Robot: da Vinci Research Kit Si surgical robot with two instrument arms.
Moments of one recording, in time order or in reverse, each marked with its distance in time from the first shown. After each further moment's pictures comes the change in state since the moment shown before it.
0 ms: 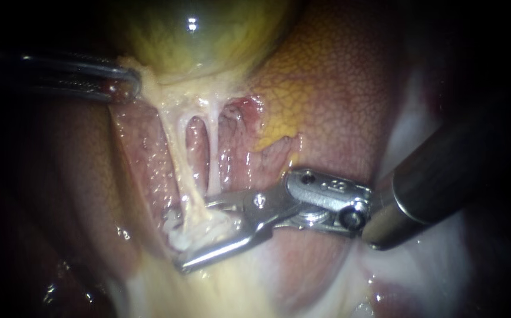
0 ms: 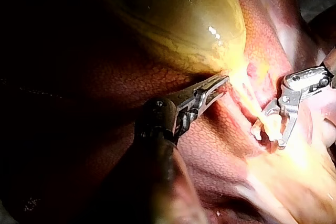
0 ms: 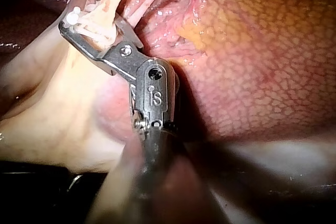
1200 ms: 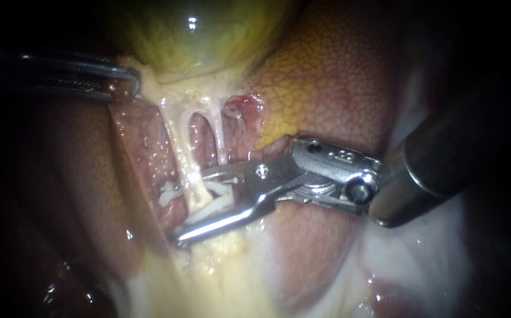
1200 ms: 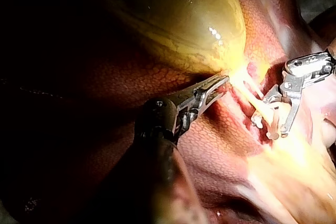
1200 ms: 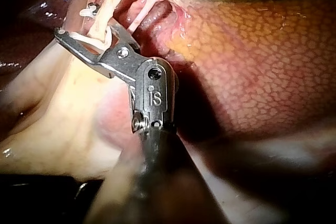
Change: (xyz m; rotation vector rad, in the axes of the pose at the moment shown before) right arm 0.005 0.000 -0.002 0.061 0.064 0.012; left arm 0.000 0.000 0.000 0.000 0.000 -0.001
